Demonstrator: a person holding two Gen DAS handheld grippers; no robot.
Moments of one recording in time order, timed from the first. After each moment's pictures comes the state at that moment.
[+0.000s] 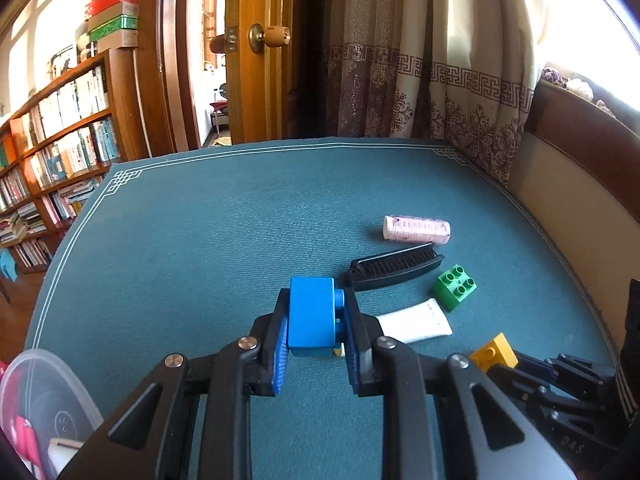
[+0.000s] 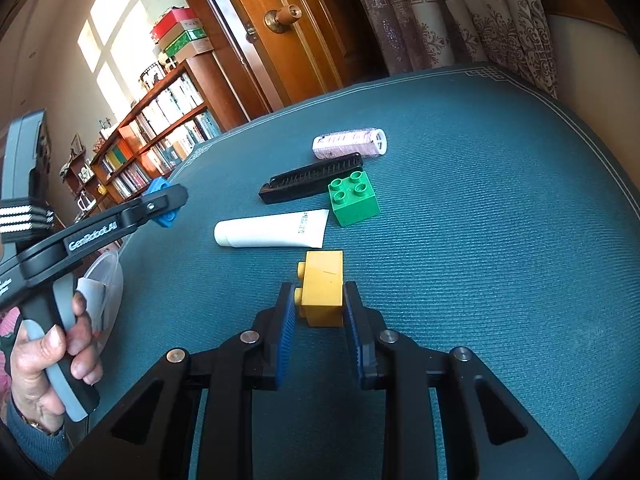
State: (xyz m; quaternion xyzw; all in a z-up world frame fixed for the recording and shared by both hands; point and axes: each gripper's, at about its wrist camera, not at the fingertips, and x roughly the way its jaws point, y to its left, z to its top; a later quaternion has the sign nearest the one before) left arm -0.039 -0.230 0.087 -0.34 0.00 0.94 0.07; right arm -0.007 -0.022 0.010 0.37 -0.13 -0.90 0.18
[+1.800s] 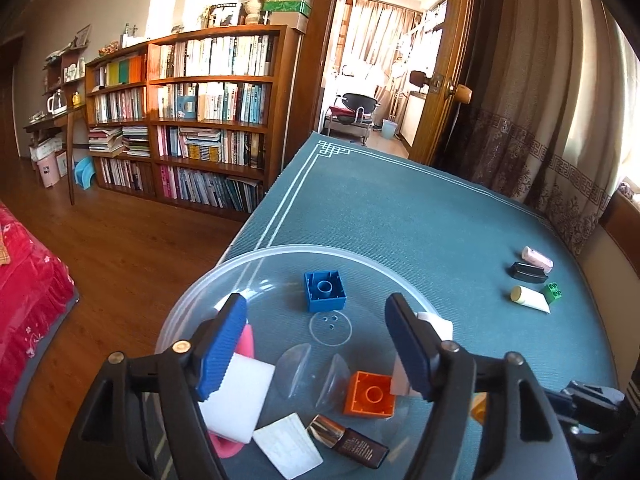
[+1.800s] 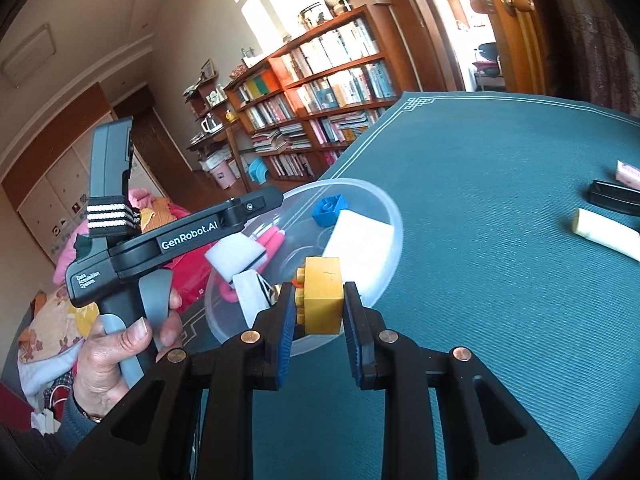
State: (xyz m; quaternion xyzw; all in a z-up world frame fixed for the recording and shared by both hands) left arm 0.097 -0.450 0.090 -0.31 -0.12 0.94 -0.09; right arm 0.078 -0.255 0.059 0.37 -0.05 -0.82 0.43
